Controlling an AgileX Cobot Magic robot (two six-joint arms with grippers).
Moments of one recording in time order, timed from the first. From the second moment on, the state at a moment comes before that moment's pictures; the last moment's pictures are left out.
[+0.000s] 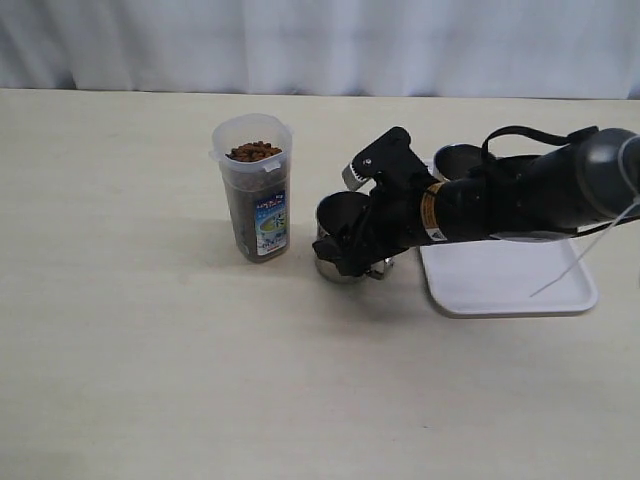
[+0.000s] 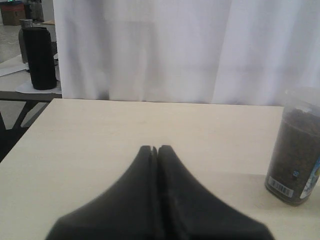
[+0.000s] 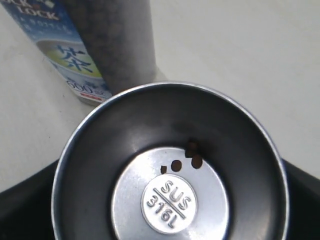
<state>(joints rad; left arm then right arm) -0.05 0.00 0.00 -0.03 0.20 0.00 0.51 1.97 -0.93 -1.18 -0.40 0.83</state>
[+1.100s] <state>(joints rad) -0.05 0.00 0.00 -0.03 0.20 0.00 0.19 1.64 -0.56 -0.90 -0.37 0.61</state>
